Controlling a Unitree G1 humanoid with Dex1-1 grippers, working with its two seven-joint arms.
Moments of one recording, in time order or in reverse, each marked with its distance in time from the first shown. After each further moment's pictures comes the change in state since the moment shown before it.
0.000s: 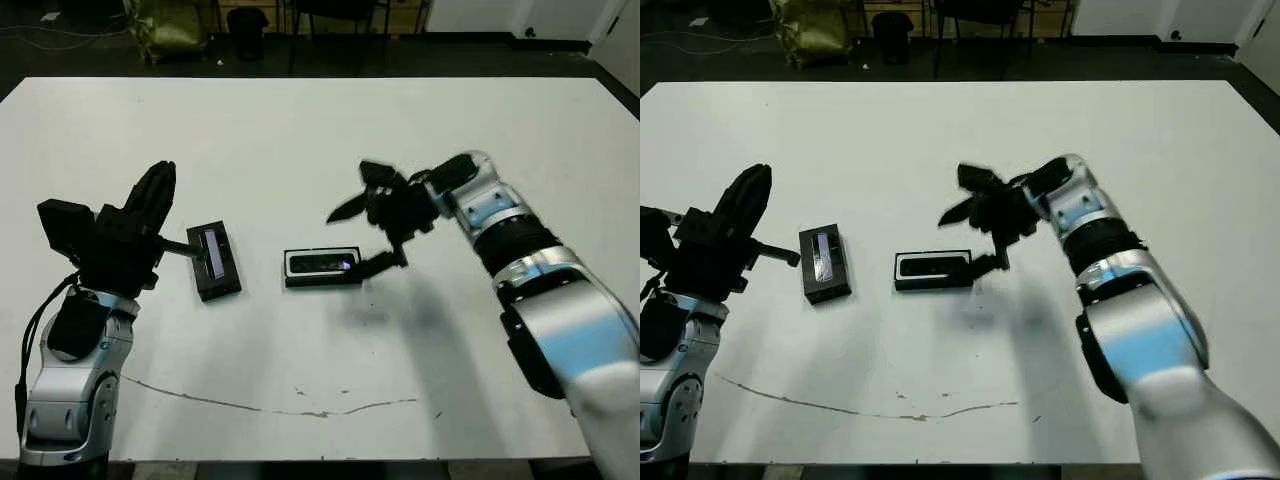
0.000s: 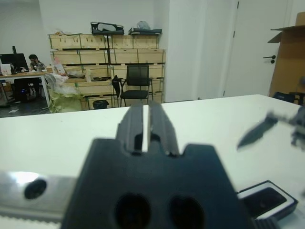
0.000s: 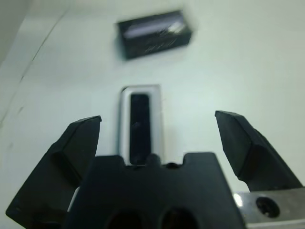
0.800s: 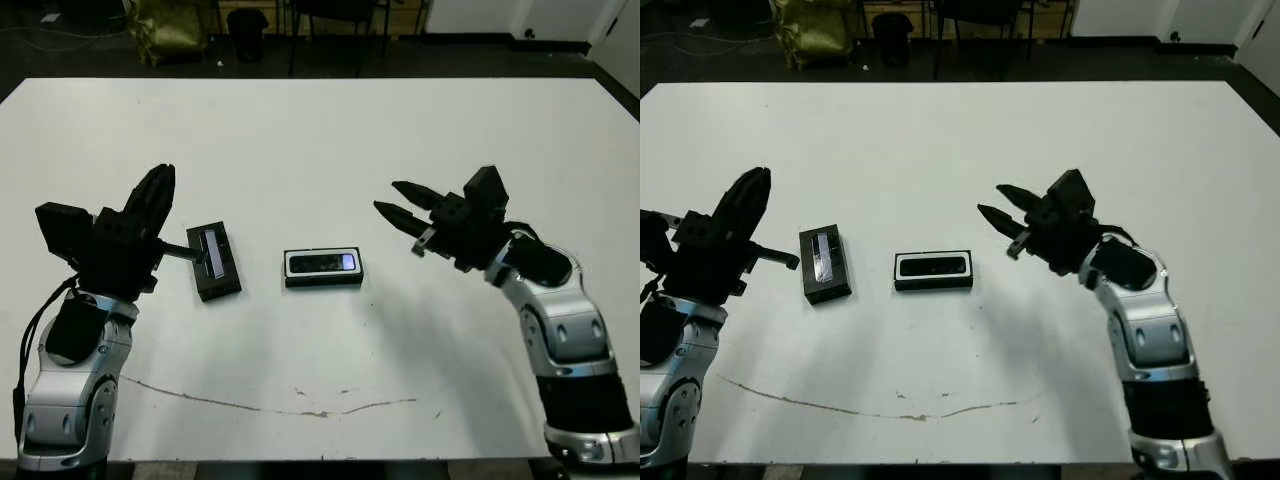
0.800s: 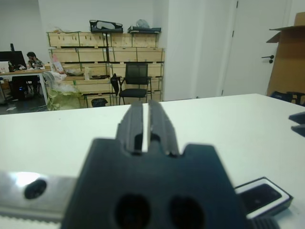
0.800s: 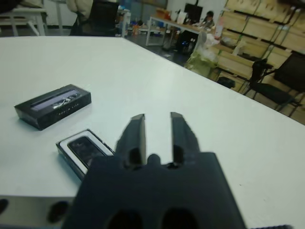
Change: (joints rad) left arm 0.026 0.000 -0.006 -0.011 -0.009 0.004 -0.002; right arm 0.738 0.011 -0.177 -1.085 0.167 0.302 -0.805
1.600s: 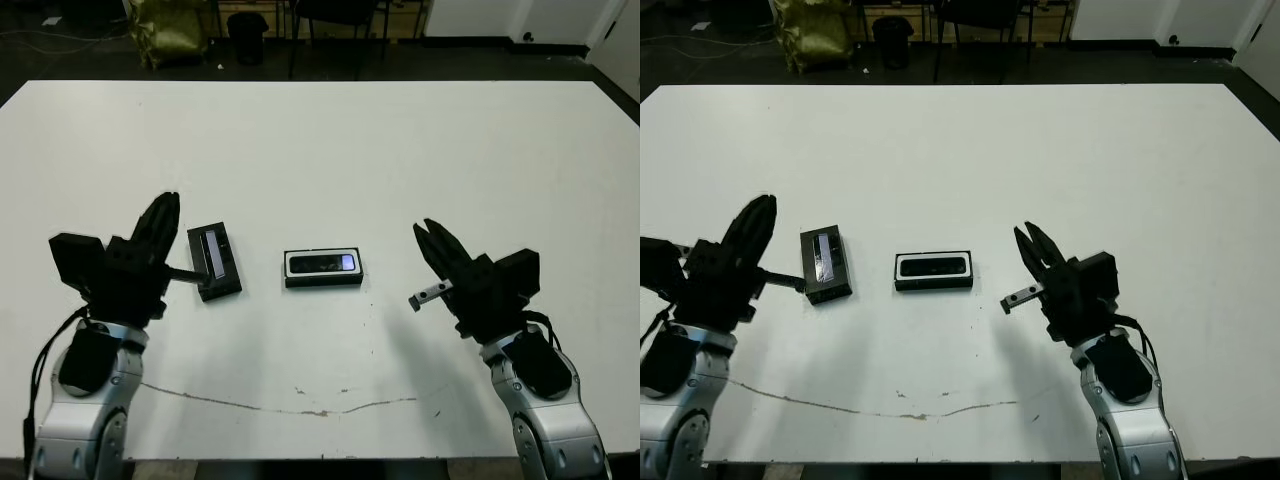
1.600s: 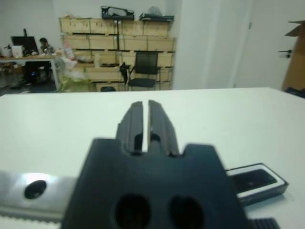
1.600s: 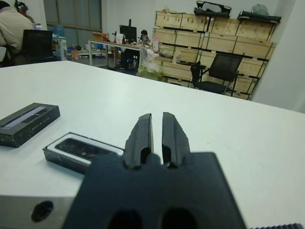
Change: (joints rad) left arm 0.135 -0.063 -0.069 -0.129 0.071 0.086 0.131; right arm 0.388 0.103 -0.004 -0.235 -0.028 -0.148 -0.325
